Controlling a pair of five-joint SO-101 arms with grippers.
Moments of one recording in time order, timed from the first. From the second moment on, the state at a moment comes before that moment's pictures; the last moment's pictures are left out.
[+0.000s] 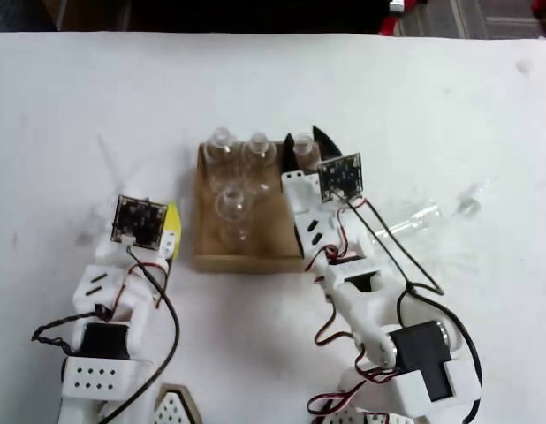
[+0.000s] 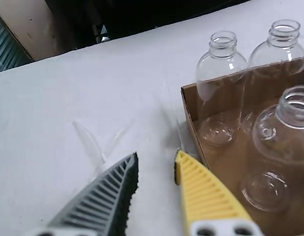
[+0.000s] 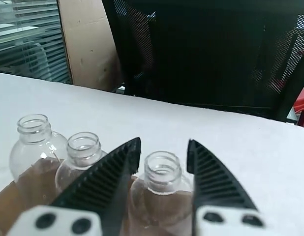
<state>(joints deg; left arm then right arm) -3.4 -83.3 89.9 28.7 -9.6 -18.5 -5.4 65.8 -48.9 3.5</state>
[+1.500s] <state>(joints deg) -3.4 -83.3 89.9 28.7 -9.6 -21.6 -64.7 96.1 -42.4 3.5</state>
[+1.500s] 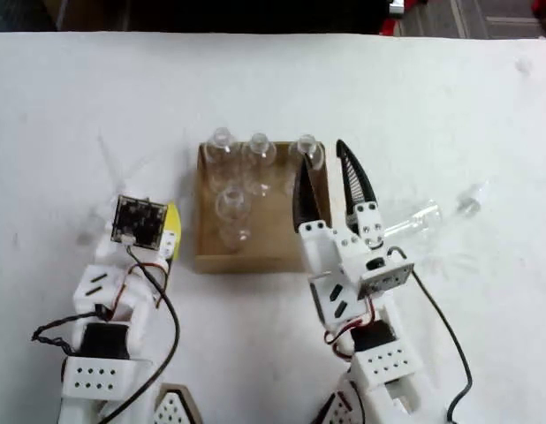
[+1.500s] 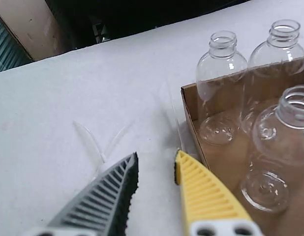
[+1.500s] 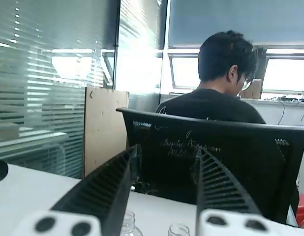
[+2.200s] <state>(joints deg) -3.4 -83.3 89.9 28.7 -9.9 -21.7 -95.4 96.7 0.7 3.5</state>
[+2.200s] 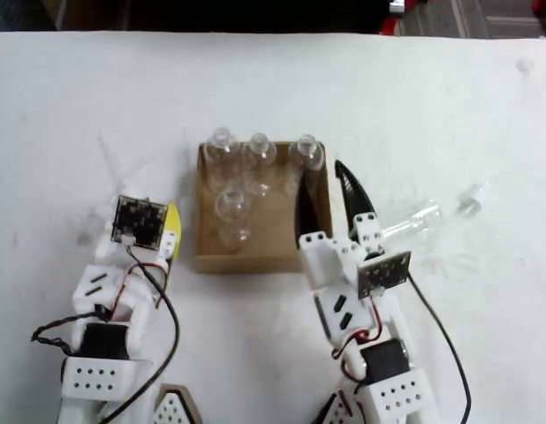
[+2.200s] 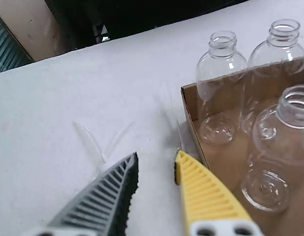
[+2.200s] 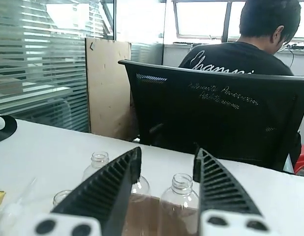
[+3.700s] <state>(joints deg) -3.4 -83.3 89.9 28.7 -10.2 -7.6 -101.7 96.6 9.8 -9.6</state>
